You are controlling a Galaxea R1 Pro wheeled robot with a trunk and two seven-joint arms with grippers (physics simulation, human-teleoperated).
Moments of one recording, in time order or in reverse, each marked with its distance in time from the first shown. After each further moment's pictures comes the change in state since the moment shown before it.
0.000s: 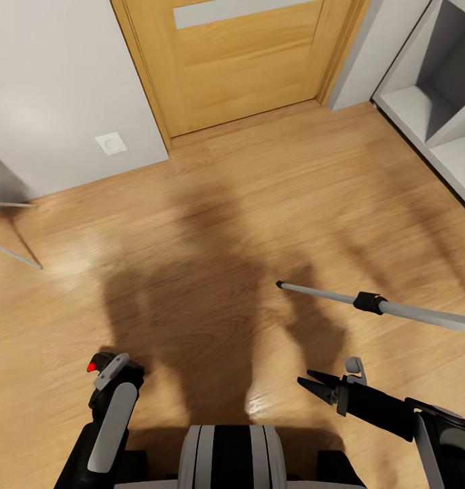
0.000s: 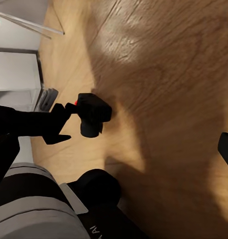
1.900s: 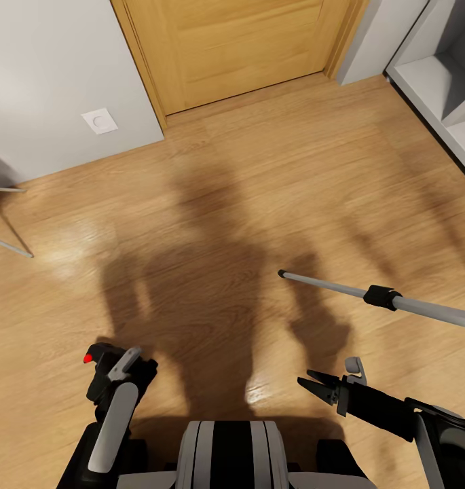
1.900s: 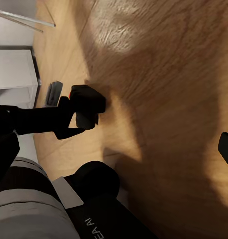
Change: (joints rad) left arm 0.000 -0.005 -0.011 0.008 0.072 0.005 -0.173; right arm 0.000 0.000 0.000 0.000 0.000 0.001 0.007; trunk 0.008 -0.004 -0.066
